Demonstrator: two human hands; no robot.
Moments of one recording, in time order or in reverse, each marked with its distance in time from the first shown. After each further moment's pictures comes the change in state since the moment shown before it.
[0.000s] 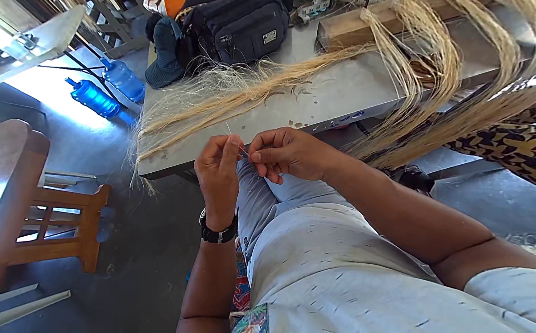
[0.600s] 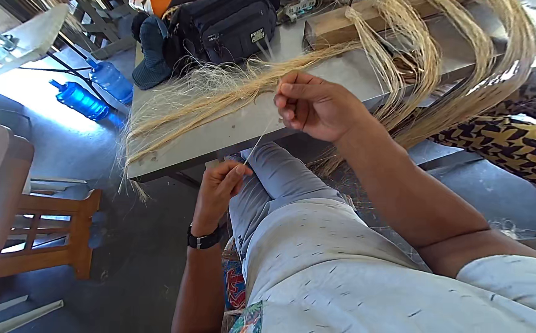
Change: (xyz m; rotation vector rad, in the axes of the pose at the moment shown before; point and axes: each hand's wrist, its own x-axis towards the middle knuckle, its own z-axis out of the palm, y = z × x) left_hand -0.026 -0.041 -0.027 -0.273 -0.456 -0.297; right_hand -0.011 -0.043 -0.051 0.088 0.292 -0.232
